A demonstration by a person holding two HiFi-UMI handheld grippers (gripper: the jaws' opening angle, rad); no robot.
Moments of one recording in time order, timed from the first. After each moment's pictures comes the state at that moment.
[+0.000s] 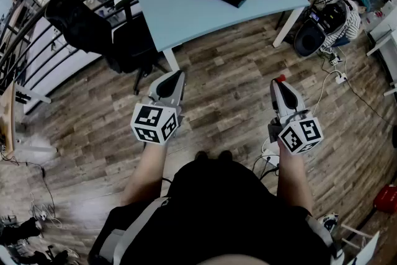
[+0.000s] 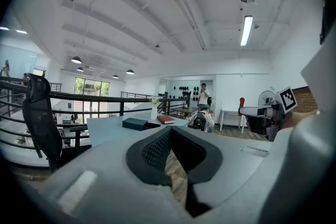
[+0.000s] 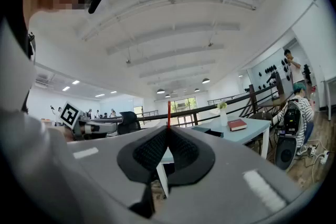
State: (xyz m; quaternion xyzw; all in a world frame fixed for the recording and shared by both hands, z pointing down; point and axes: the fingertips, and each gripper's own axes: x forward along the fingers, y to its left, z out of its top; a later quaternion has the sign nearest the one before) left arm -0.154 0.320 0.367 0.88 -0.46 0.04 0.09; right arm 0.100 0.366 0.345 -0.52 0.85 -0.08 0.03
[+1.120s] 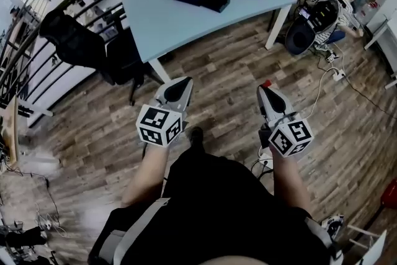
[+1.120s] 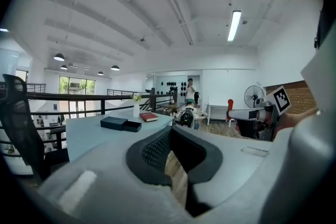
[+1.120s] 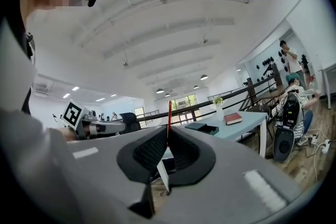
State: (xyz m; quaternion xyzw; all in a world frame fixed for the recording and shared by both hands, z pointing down) left arm -0.028 0.324 0.366 0.91 -0.40 0.07 0.08; right arm 0.165 0.373 0.360 -0.52 0.85 -0.11 0.05
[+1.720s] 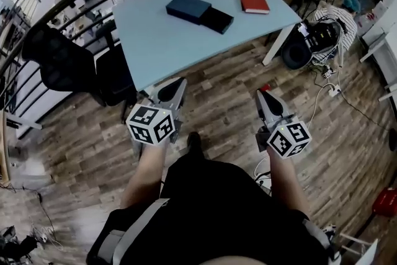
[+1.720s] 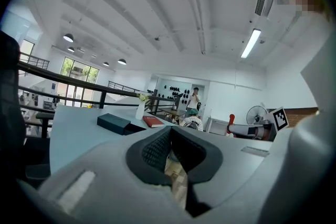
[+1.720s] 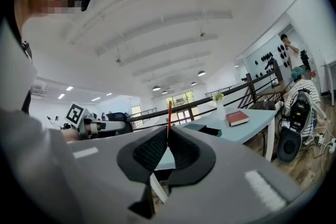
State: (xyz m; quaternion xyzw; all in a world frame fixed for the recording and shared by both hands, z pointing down) left arm -0.066 0.137 0.378 0.91 -0.39 0.01 0.15; right arm 0.143 0.196 0.375 -0.52 0.84 -0.13 0.04
